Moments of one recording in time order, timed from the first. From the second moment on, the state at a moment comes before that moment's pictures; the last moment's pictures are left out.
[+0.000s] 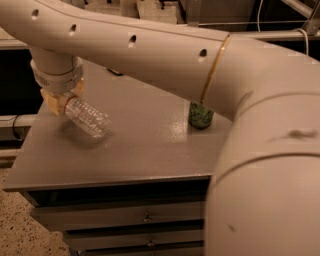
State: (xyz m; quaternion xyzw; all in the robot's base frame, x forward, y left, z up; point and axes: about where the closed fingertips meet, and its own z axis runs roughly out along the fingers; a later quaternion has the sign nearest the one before) arm 0.581 0.219 0.881 -0.47 0.86 0.04 0.20
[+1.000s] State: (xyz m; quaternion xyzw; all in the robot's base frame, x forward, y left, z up) arm 0.610 0.185 0.999 -0.47 0.74 0.21 0.44
